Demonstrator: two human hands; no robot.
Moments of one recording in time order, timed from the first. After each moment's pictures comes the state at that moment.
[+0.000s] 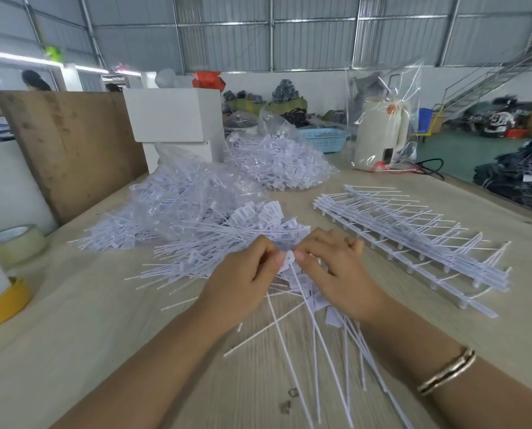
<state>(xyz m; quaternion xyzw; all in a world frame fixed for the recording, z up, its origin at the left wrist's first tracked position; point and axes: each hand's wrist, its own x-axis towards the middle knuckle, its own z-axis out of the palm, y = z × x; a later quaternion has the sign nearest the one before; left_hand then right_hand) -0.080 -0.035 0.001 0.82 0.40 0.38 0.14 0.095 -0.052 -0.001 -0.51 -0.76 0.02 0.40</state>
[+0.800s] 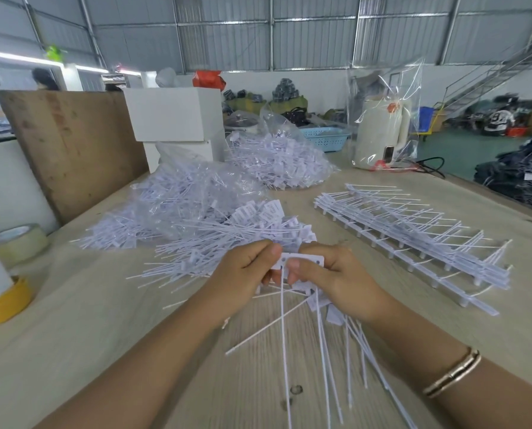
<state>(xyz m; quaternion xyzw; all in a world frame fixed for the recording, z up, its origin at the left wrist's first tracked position) -0.080 -0.036 0.007 0.75 0.35 0.42 0.37 0.087 -0.063 0.007 -0.39 -0.72 0.31 0.48</state>
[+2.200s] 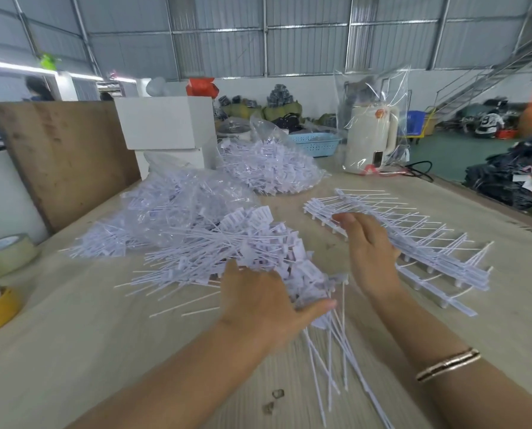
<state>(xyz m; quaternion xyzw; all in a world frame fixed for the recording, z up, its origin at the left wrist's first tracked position) -0.030 -0.067 0.007 0.83 0.54 0.05 -0.13 0.129 -0.050 0.018 -0.59 -0.54 0.13 0.59</state>
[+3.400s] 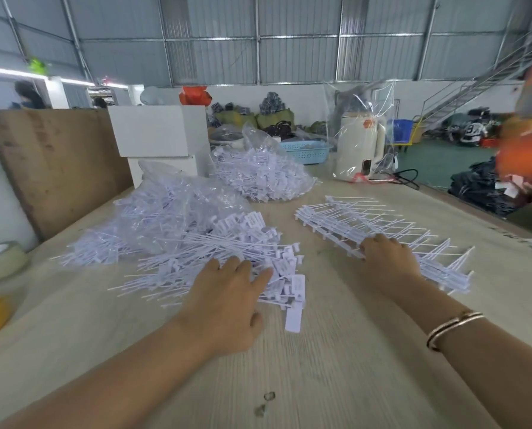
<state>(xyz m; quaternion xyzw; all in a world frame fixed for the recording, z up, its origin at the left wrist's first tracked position) -0.078 -0.054 0.009 0.88 0.41 0.06 -0.24 0.202 -0.026 0.002 -0.79 -0.59 -0.10 0.08</state>
